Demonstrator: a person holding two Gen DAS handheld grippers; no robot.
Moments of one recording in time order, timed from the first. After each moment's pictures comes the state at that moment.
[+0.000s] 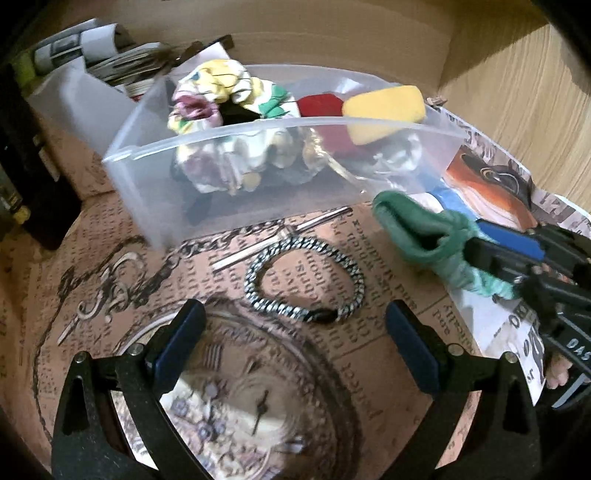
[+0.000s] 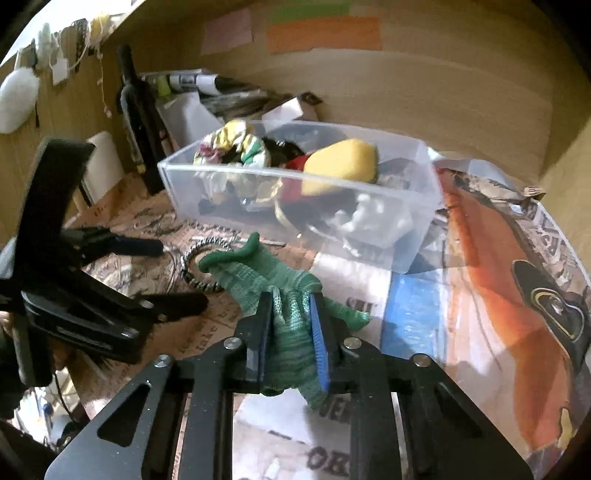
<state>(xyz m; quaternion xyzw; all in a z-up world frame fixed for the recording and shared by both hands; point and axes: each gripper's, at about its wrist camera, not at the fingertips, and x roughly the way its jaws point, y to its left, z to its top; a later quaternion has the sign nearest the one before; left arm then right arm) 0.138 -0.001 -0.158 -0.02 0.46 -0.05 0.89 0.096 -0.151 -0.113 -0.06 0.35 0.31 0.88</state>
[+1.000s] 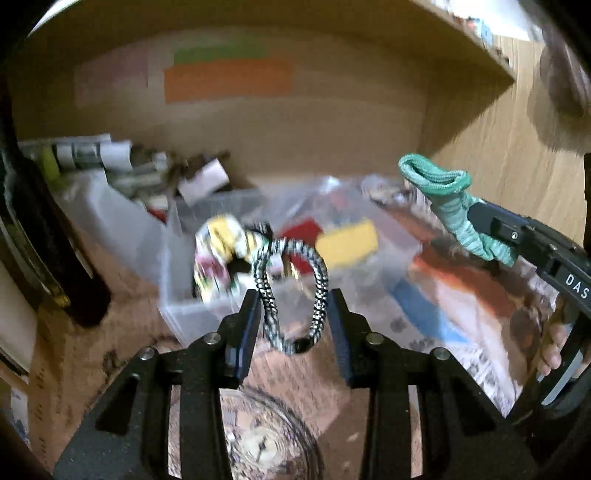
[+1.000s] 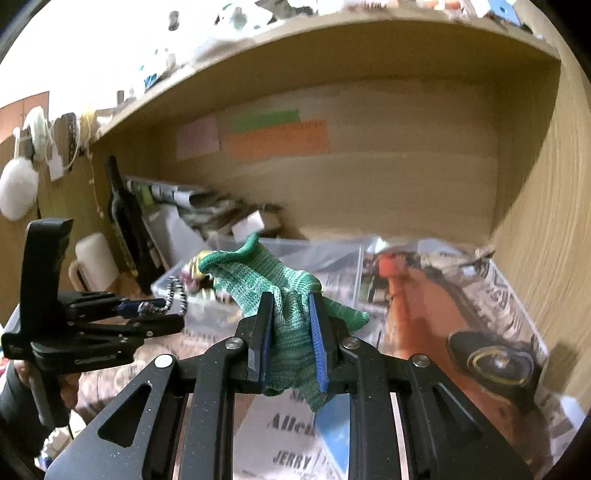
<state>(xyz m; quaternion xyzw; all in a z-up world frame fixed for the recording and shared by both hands) 0.128 0.004 -0.053 -0.02 0.32 -0.05 0.95 0.103 -0.193 -0.032 0.00 0.22 0.28 0.93</state>
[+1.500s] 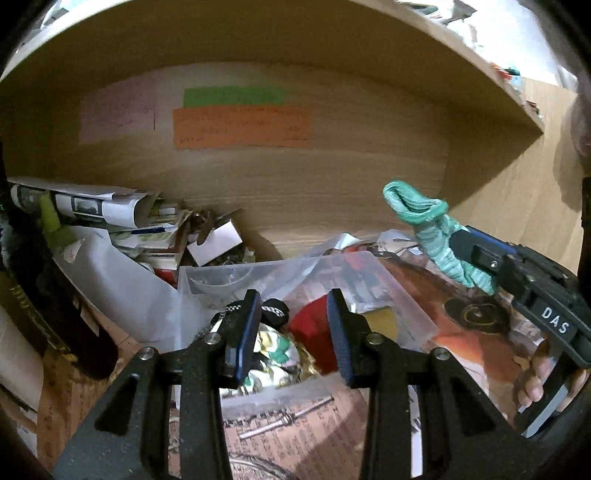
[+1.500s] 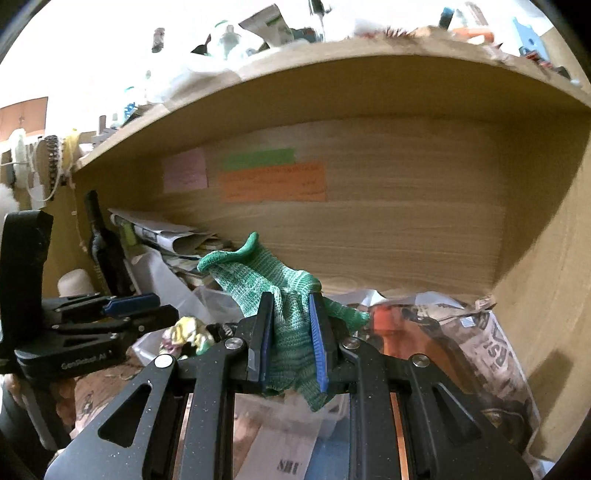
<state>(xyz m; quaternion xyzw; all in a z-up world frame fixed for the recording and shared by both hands) 0.176 0.013 -0.024 -0.04 0.27 -0.03 0.96 0.153 -0.171 -0.008 0.00 0.19 0.27 0.94</state>
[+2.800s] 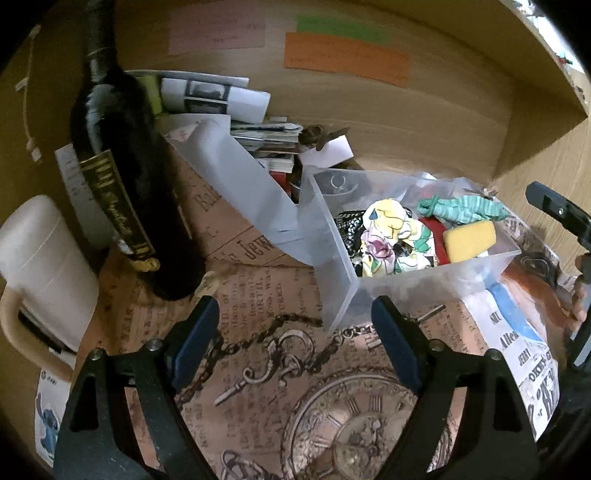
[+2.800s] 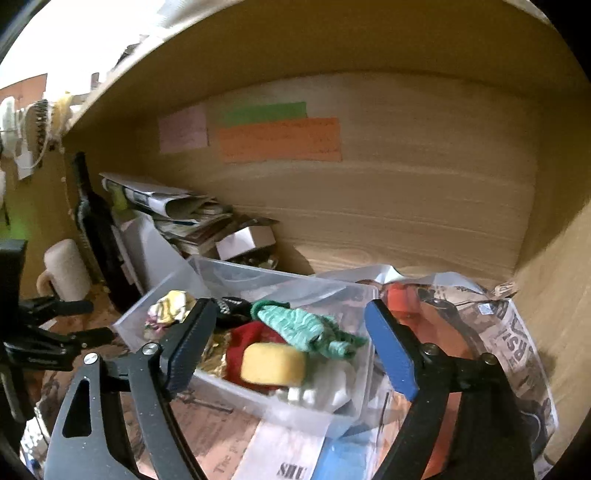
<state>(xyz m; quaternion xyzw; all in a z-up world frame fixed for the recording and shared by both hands) 0.115 0.107 -0.089 -0.05 0.34 0.05 0.94 0.159 -0.148 -0.034 -0.03 0.23 0.28 0.93</state>
